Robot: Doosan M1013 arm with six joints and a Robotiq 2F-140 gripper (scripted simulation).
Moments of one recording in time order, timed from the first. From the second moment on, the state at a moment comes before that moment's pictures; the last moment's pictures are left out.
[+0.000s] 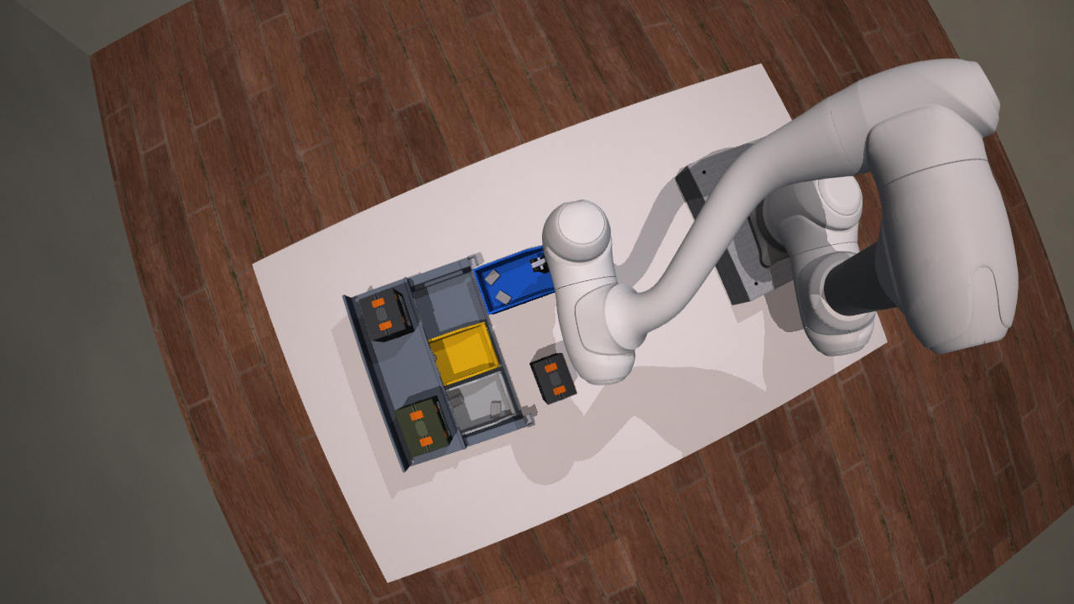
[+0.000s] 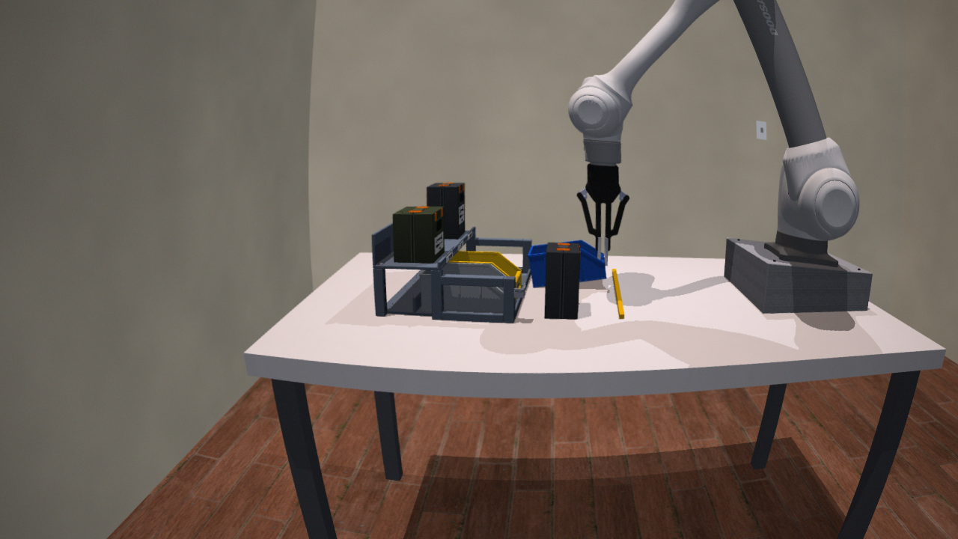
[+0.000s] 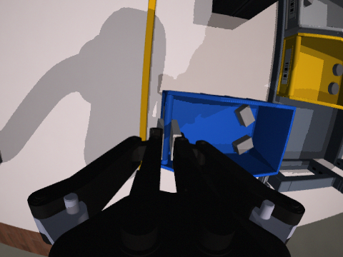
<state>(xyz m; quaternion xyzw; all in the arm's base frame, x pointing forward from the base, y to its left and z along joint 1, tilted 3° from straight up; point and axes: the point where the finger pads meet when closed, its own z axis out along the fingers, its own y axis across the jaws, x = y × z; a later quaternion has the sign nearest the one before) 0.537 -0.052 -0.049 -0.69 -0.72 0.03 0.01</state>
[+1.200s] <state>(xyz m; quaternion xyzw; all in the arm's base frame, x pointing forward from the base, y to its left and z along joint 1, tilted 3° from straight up) 0.536 -0.052 -0.056 -0.69 -0.72 0.03 0.01</state>
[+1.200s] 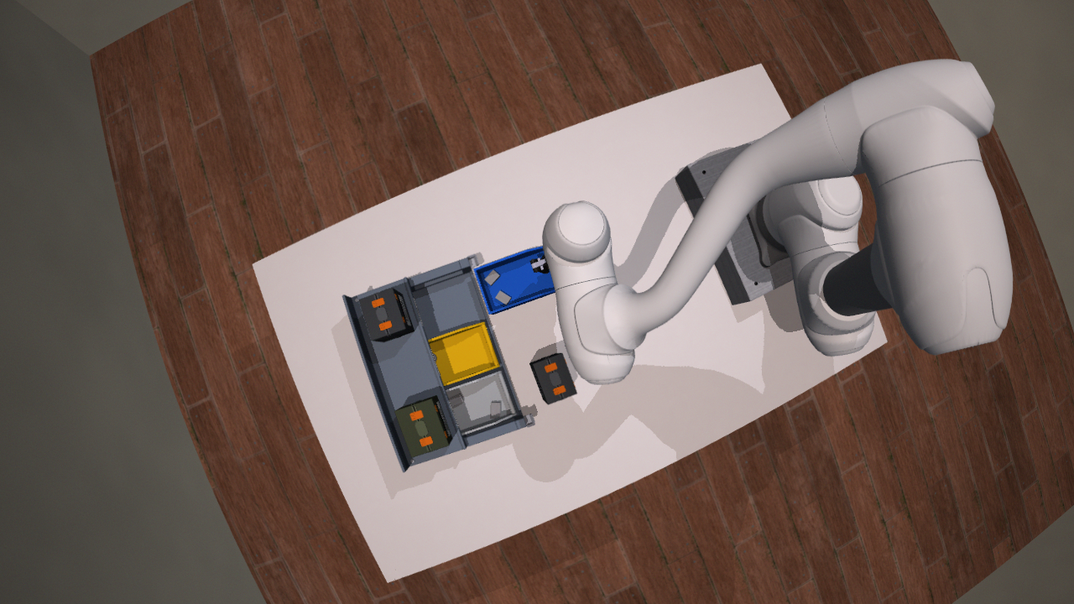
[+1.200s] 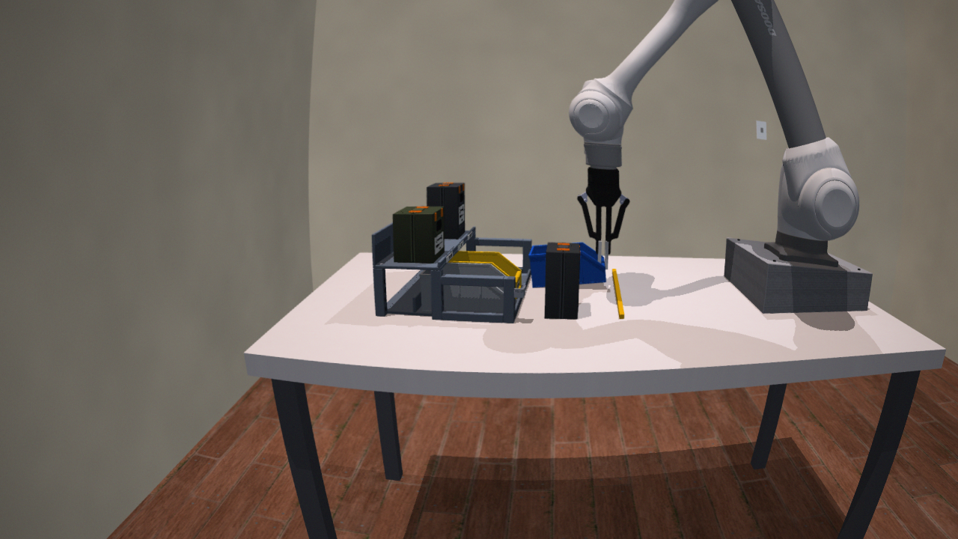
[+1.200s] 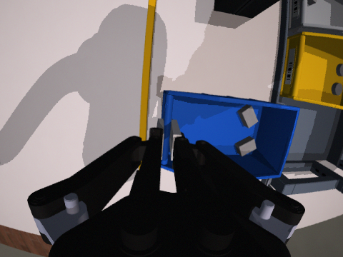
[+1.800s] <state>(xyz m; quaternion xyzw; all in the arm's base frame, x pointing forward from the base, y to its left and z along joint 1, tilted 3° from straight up) 0.535 -0.053 -0.064 -0.69 -0.72 0.03 0.01</state>
